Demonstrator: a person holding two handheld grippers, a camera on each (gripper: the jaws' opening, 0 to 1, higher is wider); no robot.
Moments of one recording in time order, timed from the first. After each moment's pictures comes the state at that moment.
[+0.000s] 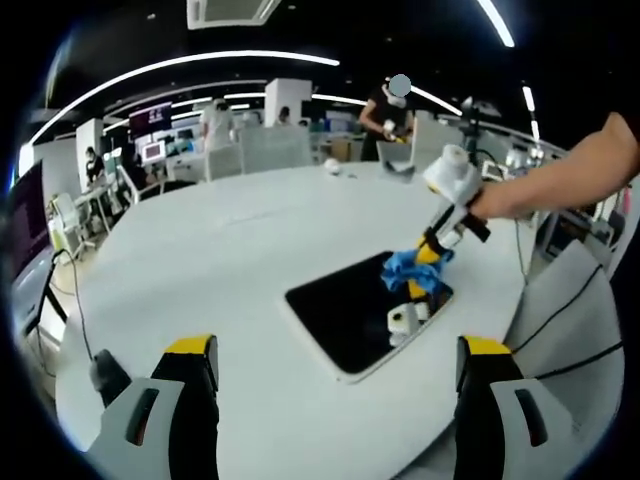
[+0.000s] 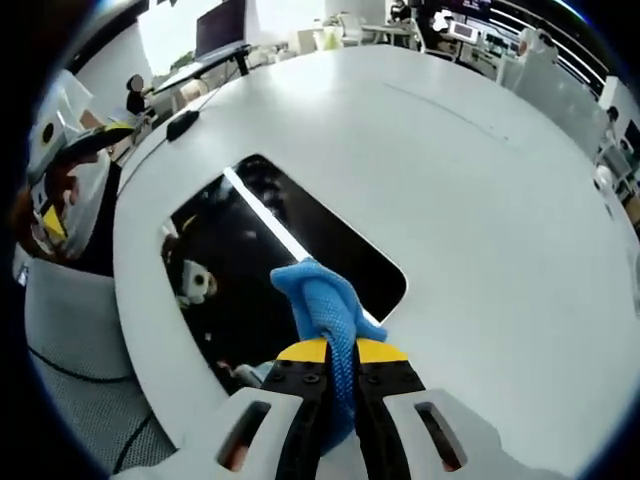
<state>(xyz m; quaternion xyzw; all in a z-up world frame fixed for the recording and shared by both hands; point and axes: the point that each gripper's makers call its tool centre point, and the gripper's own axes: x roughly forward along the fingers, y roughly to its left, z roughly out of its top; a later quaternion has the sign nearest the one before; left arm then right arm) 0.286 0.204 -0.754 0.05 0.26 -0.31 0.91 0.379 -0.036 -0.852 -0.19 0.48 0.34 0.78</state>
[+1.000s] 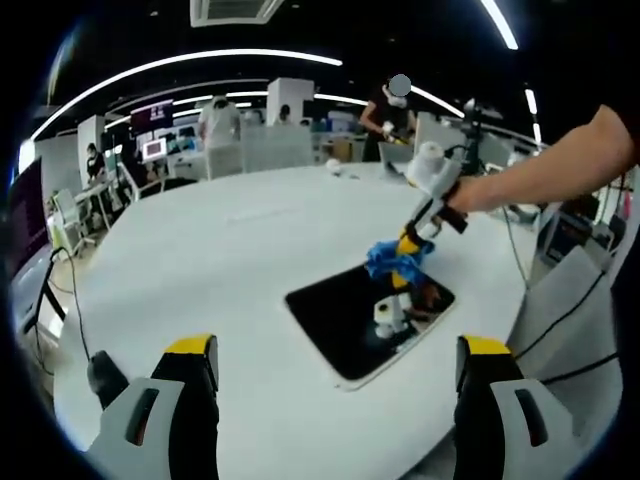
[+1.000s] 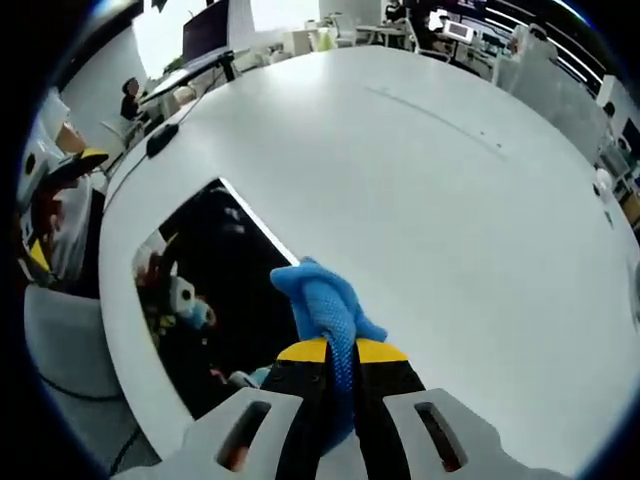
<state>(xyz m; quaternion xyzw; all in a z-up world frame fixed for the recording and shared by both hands) 0.293 0.200 -0.754 0.05 0.26 -0.31 0.91 0.423 -0.039 -0.854 -0.18 0.48 0.33 0.79</state>
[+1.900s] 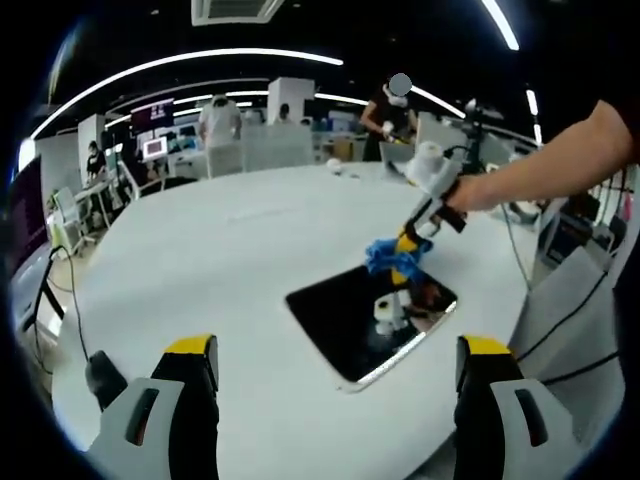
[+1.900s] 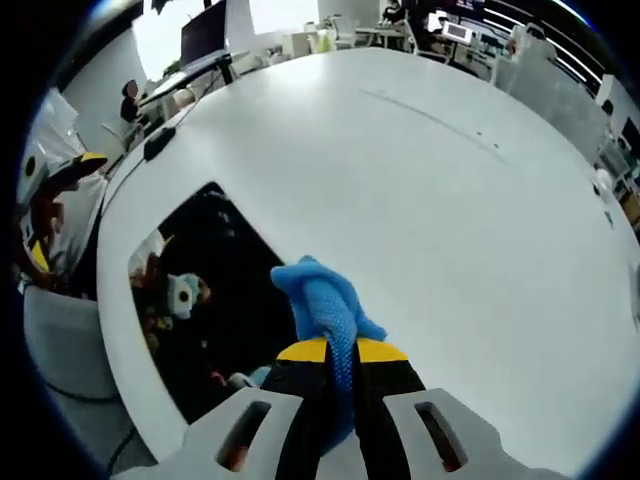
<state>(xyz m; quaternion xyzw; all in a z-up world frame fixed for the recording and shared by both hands) 0.300 0.200 -0.757 0.05 0.26 -0.31 0.91 0.430 -0.041 -0.855 -0.18 0.48 0.33 0.79</state>
